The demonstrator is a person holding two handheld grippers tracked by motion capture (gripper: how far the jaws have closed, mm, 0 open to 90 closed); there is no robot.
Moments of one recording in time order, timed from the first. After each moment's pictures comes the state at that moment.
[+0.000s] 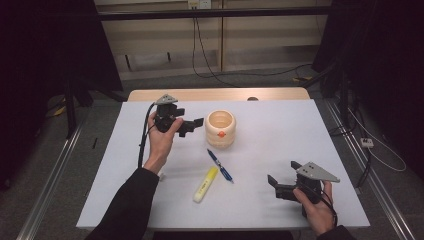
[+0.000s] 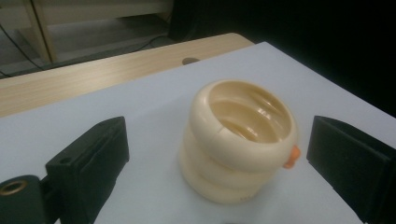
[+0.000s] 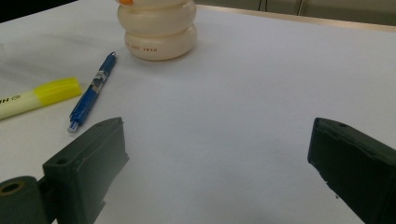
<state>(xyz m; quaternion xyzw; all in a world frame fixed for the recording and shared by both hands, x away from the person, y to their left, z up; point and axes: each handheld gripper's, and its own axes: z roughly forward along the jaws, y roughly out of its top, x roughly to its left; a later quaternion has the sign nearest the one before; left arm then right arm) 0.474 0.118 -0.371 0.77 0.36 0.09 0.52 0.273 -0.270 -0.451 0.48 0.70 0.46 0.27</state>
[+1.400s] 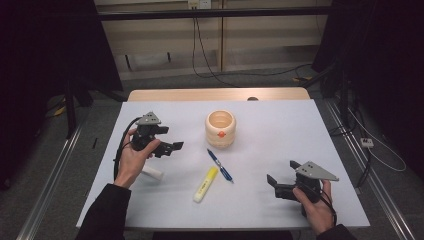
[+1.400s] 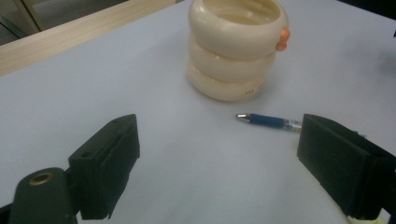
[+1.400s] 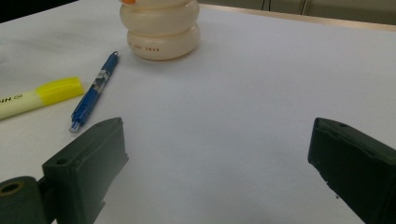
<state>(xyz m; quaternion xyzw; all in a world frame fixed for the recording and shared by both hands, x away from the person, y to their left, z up) 0.438 0.174 -0.383 0.84 0.29 0.09 0.44 0.275 -0.269 -0.452 0.47 0.70 0.46 0.26</state>
